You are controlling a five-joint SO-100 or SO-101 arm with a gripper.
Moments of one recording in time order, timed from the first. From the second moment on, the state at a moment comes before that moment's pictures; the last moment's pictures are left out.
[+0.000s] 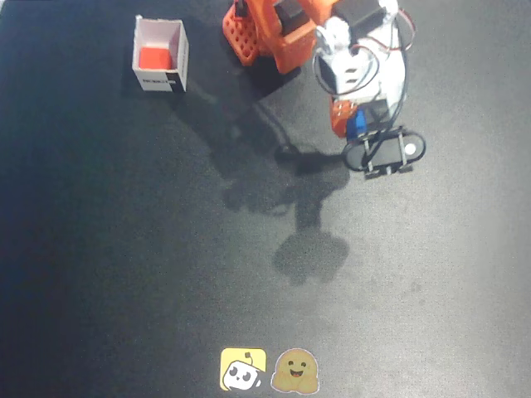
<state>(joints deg) -40.4 128.1 128.6 78.8 116.5</state>
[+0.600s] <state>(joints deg) -61.4 126.7 124.9 86.1 116.4</state>
